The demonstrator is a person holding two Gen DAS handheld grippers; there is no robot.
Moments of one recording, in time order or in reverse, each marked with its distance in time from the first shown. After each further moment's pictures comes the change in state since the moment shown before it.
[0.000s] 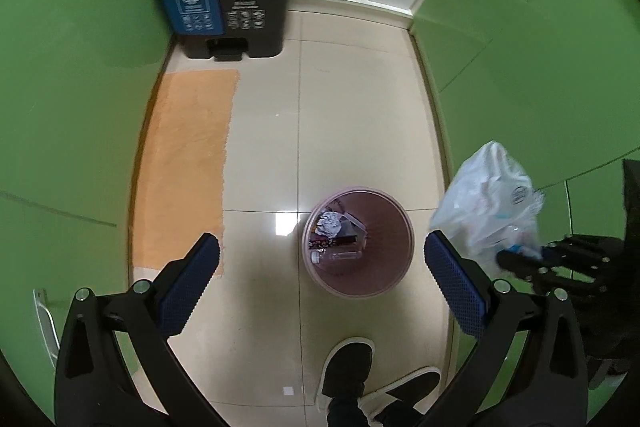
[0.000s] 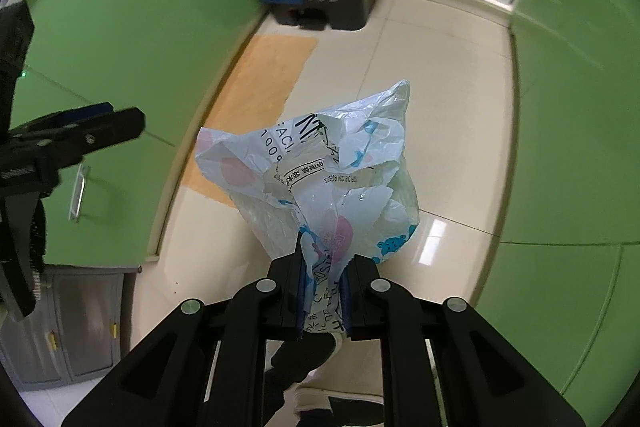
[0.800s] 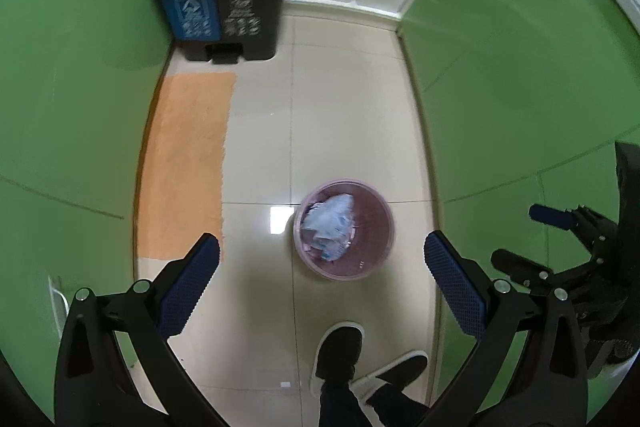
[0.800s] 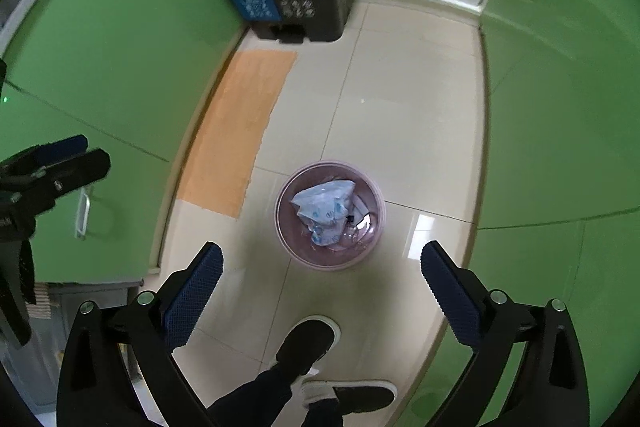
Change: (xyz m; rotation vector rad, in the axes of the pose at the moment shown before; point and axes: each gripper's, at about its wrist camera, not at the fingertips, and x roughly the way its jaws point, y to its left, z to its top) left arm -0.066 -0.023 0.003 0.040 0.007 -0.024; right arm -0.083 0.003 -0.004 0.094 -0.034 -0.081
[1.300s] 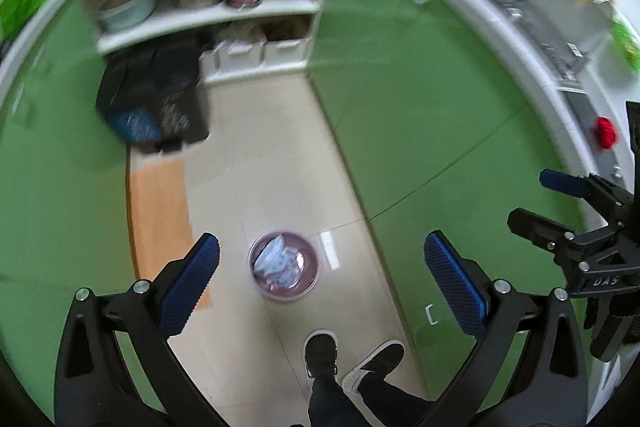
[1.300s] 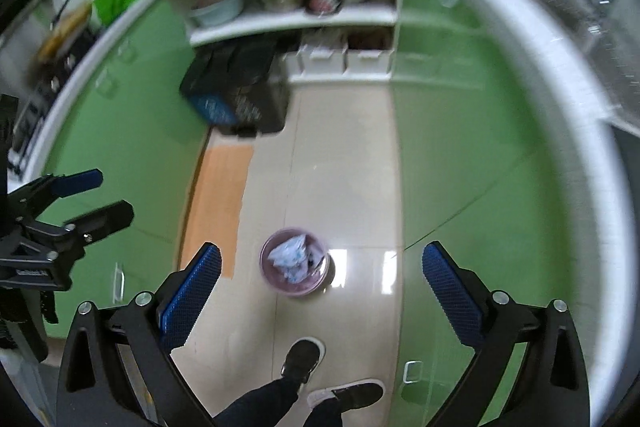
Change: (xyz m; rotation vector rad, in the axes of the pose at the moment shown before) left arm -0.200 -0.150 0.054 0.271 -0.107 -0.112; right arm -0.283 -0.039 -0.020 0.194 -0.255 -0.126
